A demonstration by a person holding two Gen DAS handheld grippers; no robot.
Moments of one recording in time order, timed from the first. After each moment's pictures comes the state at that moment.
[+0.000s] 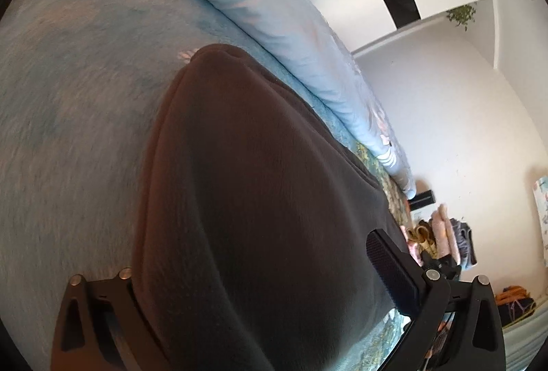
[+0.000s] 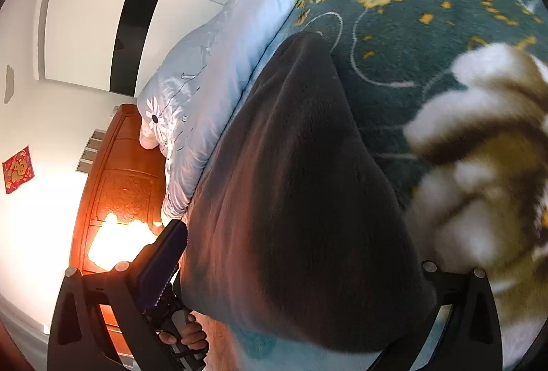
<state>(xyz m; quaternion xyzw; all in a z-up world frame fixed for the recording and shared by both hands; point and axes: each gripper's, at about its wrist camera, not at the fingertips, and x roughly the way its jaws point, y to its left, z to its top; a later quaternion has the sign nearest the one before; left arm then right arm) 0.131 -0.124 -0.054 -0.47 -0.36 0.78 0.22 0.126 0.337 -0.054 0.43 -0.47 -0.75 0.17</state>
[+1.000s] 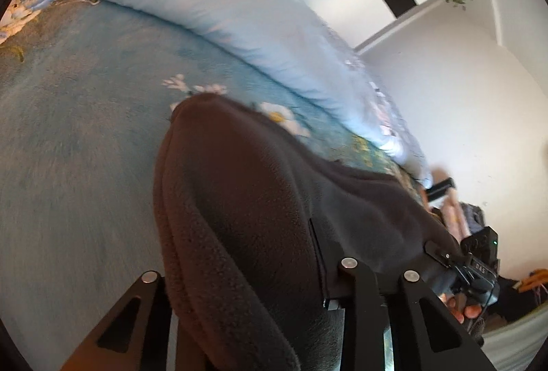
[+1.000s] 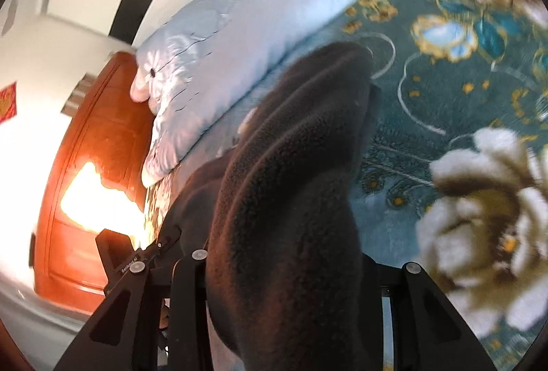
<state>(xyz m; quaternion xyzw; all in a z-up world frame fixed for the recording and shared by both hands) 0.179 -0.095 0.006 -0.45 -0.31 0.81 0.20 0.130 0.314 0.027 0.48 -0.33 -0.79 0.20</state>
